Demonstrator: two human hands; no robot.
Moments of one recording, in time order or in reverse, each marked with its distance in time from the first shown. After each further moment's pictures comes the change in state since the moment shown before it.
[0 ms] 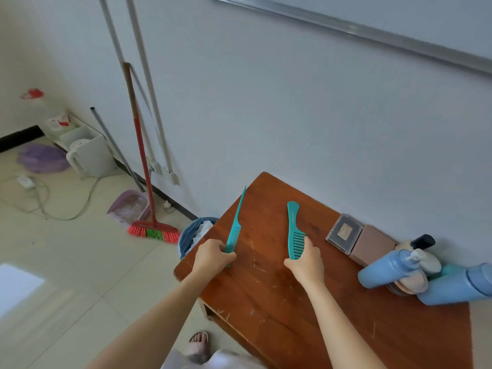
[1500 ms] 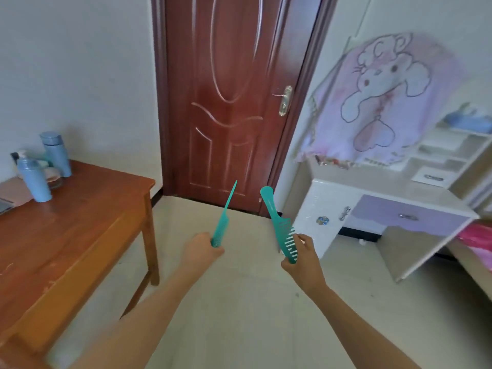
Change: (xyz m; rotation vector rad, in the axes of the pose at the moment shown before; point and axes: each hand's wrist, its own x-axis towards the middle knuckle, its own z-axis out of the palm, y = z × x) left_hand -0.320 -0.144 -0.072 0.726 -1.096 1.519; right_hand -0.626 -0.114 0.223 0.181 1.268 1.169
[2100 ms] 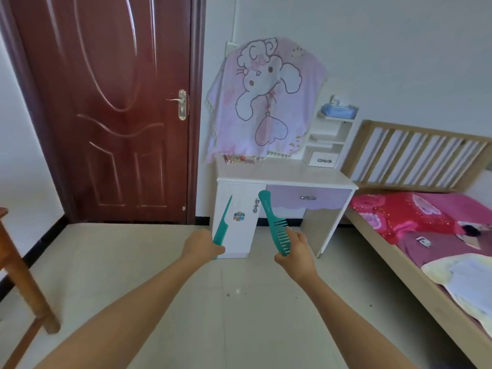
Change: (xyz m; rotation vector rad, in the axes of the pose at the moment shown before) left_hand -0.072 0.266 0.167 0.083 -0.205 0.295; right_hand -0.057 0.204 -0.224 0.071 0.196 0.205
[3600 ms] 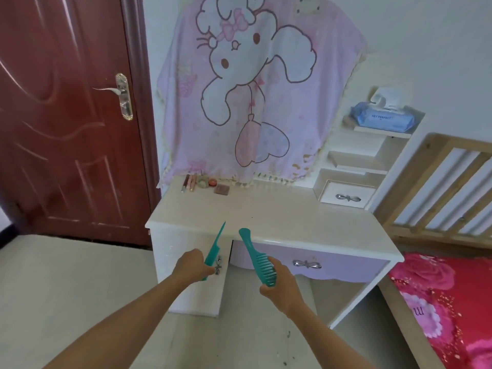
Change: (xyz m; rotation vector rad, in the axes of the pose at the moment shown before) left_hand 0.499 0.235 0.167 -0.083 -0.103 -0.266; right_hand 0.538 0.278 -0.018 0.087 -0.413 0.060
